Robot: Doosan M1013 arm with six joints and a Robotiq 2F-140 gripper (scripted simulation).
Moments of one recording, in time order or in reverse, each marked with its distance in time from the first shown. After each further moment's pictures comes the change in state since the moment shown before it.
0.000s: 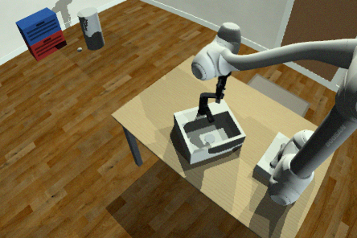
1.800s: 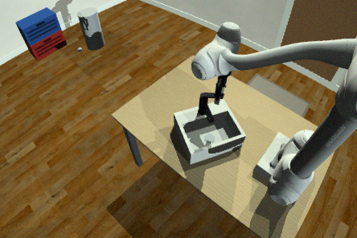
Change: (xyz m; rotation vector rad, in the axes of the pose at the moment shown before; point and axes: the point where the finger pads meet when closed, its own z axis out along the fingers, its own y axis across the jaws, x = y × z) arm 0.001 0.000 -0.001 -0.001 0.003 0.000
